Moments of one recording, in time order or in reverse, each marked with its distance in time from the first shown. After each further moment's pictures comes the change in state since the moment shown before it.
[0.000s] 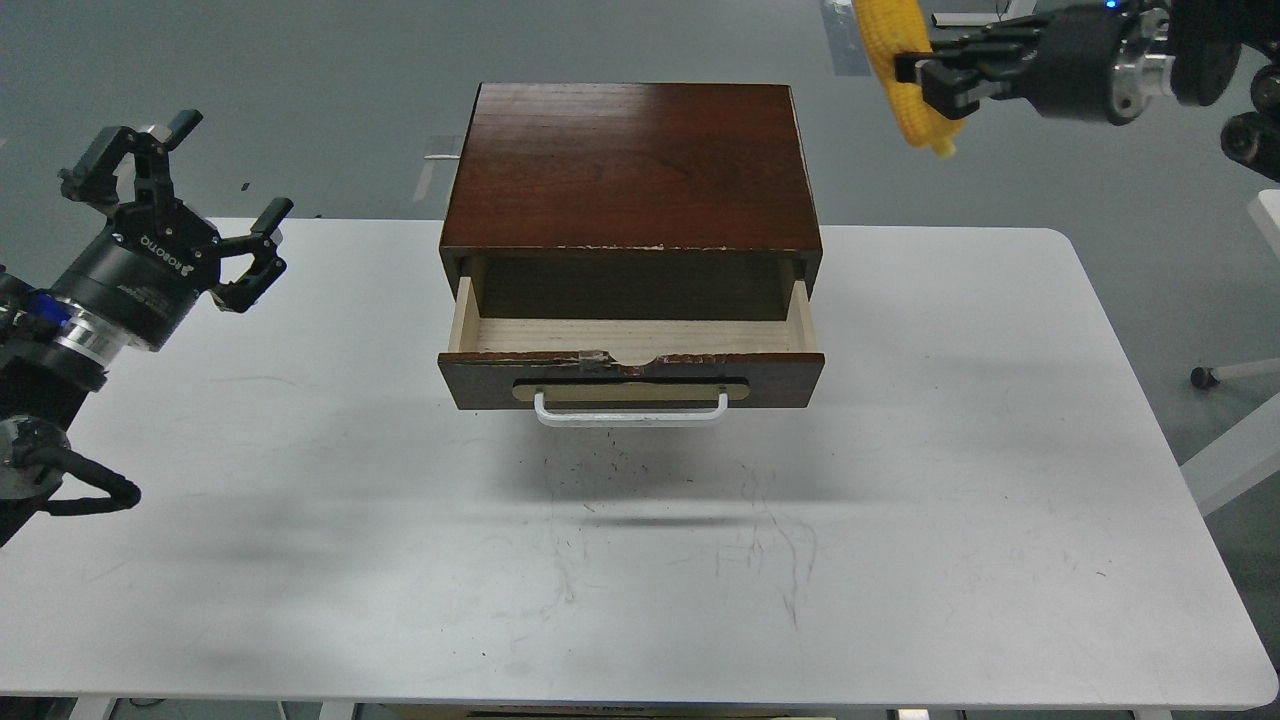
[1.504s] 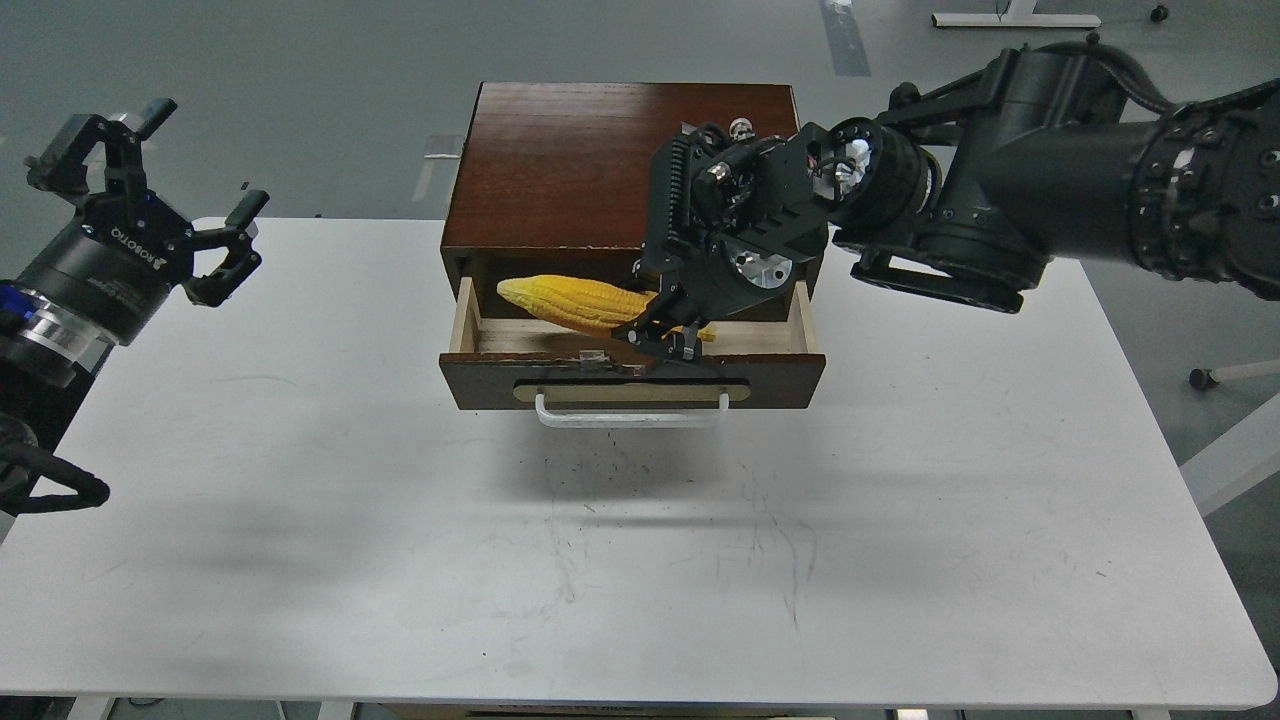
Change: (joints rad) left arm 0.002 0.049 0.001 -0.020 0.000 0.000 0.000; right arm 0.056 0.575 -0.369 0.014 -0.179 -0.142 0.000
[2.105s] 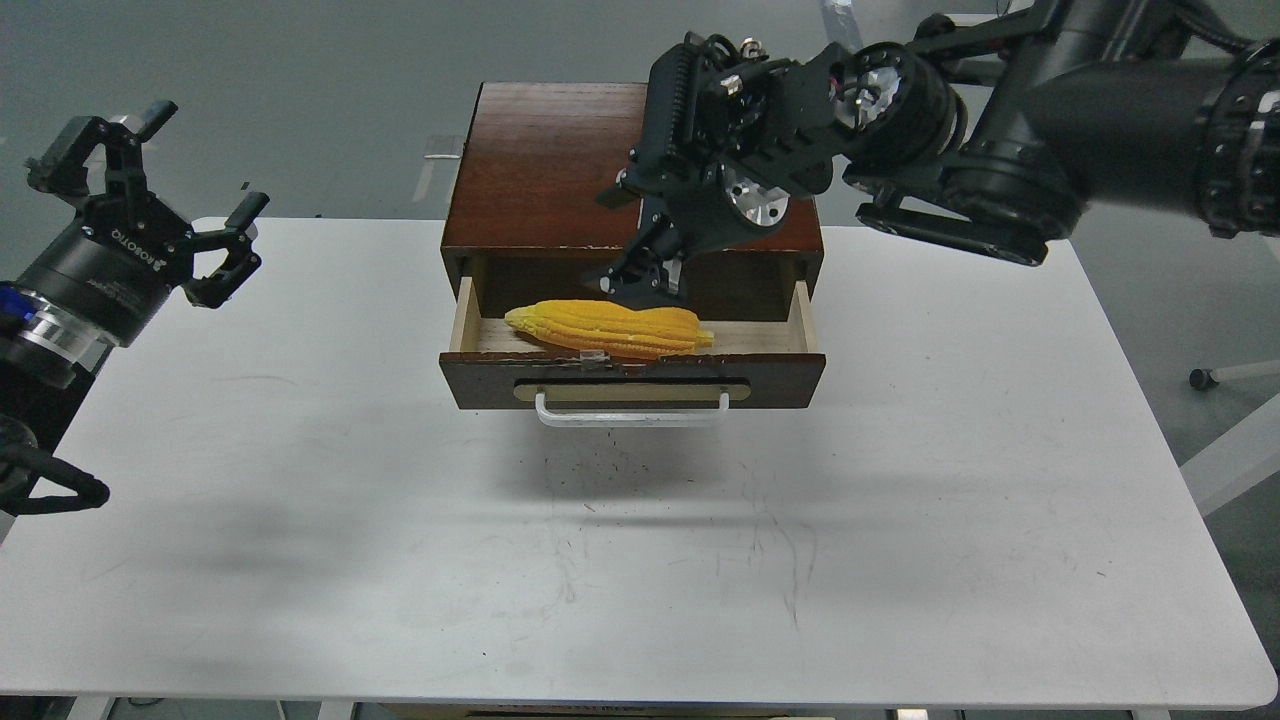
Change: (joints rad) left arm 0.001 0.000 0.002 0.000 0.000 0.000 0.000; right arm 0.097 -0.114 0.145 0.014 0.128 -0.005 0.000
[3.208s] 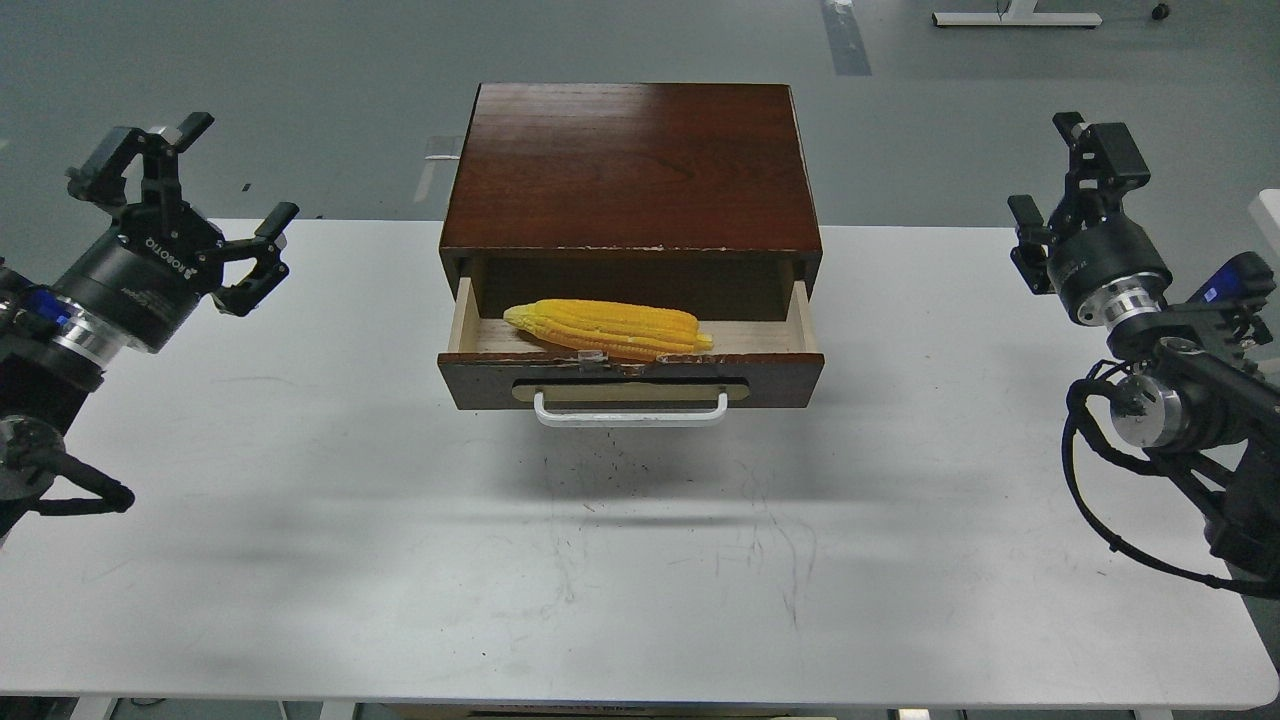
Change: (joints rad) left arm -0.018 -0.031 0.007 0.000 0.085 0.000 0.000; right arm -1.214 -0.411 1.226 -0.094 1.146 0.030 0.000
